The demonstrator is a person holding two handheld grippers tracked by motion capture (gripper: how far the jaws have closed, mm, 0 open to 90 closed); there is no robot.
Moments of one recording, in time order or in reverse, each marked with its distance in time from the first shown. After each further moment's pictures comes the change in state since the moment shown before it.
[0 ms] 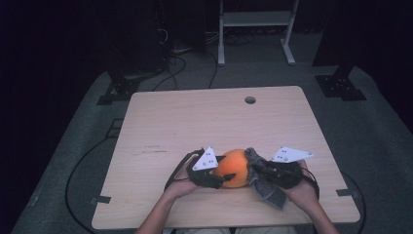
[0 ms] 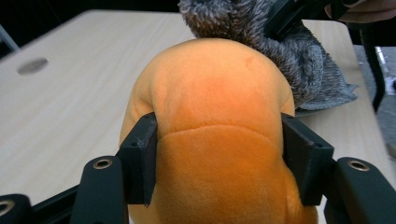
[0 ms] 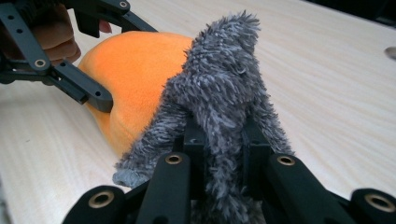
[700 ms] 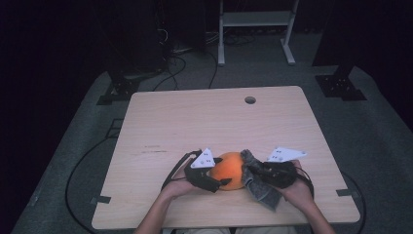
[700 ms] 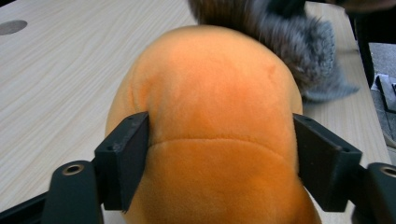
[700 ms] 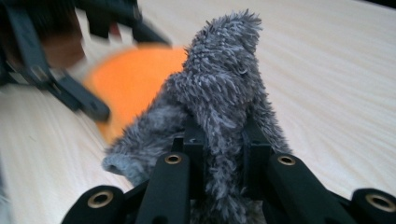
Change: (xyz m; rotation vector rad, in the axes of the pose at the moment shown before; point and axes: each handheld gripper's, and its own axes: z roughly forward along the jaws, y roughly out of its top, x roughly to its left) left arm 0.008 -0.012 -0.001 0.066 -0.051 -0.122; right arm 0.000 -0.007 0.017 0.028 0.052 0.006
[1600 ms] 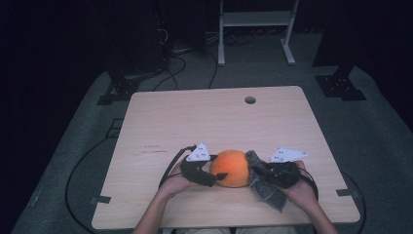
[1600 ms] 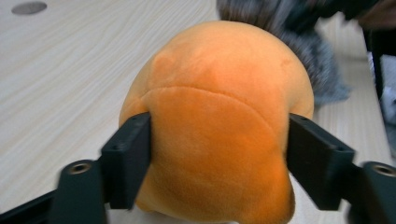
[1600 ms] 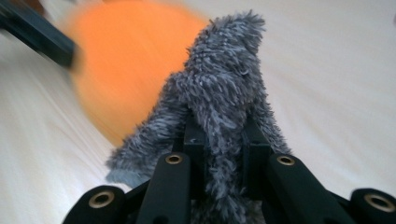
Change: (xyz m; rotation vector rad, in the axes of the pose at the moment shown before) left arm 0.007 0.001 -0.007 0.005 0.021 -0.012; right arm -0.007 -0.002 -0.010 0.014 -0.037 0.007
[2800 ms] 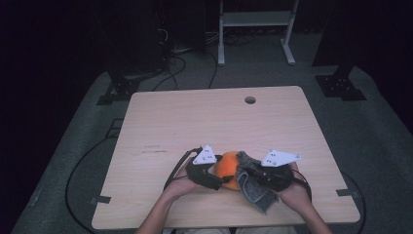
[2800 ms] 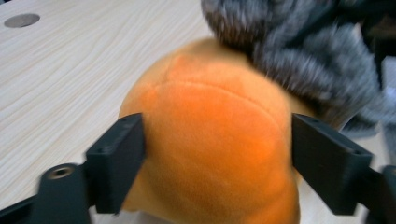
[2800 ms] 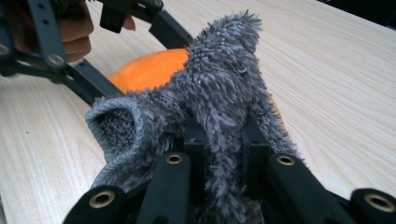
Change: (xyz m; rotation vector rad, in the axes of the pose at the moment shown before) left arm -0.008 0.002 0.010 0.001 0.000 -0.025; right arm 0.022 0.010 0.007 -0.022 0.008 -0.071
